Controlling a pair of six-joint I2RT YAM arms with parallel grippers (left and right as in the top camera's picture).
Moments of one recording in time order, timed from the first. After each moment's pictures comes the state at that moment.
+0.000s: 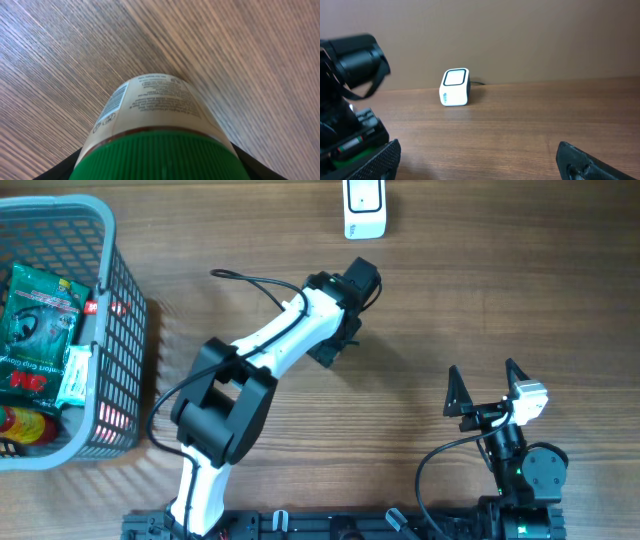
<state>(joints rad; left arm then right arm) -0.65 2.12 1.61 -0.97 -0.11 -1.53 -0.02 0.02 0.01 0.01 -0.17 0.12</state>
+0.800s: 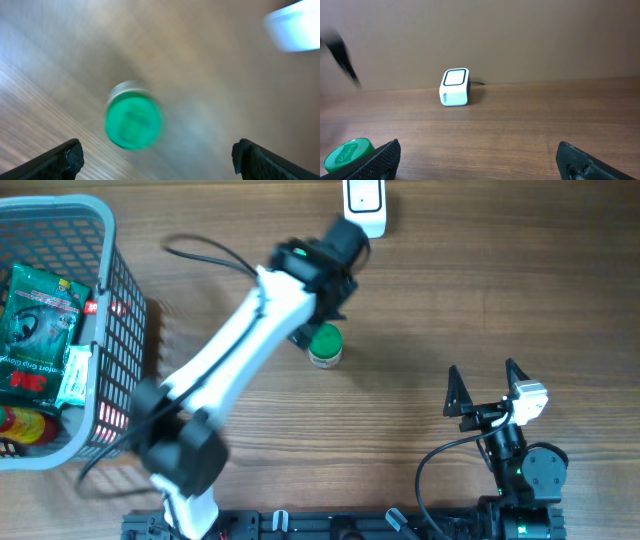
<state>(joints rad) -0.58 1.87 1.84 -1.22 -0.16 -1.42 -0.02 0.02 0.01 0.01 -0.17 0.12</state>
